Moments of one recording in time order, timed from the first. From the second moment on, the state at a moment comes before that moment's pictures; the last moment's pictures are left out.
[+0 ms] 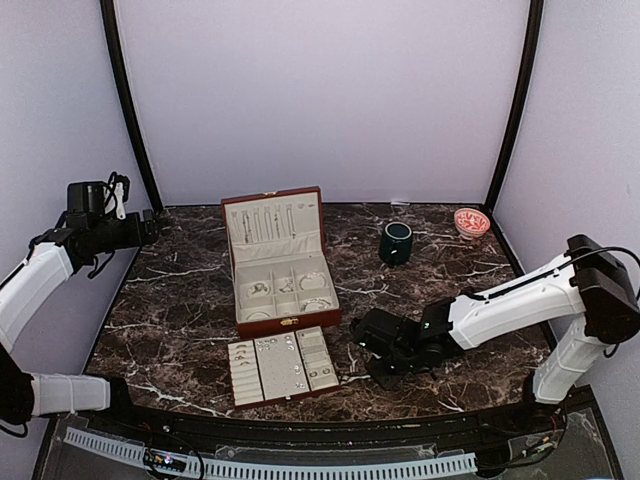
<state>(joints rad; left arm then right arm) 0.04 1.06 0.90 -0.38 0.09 -0.12 1.21 1.64 0.85 -0.47 0.25 0.44</state>
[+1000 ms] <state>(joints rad) 0.04 1.04 0.89 -0.38 0.10 -0.14 1.07 1.44 1.01 -0.42 0.03 0.48</state>
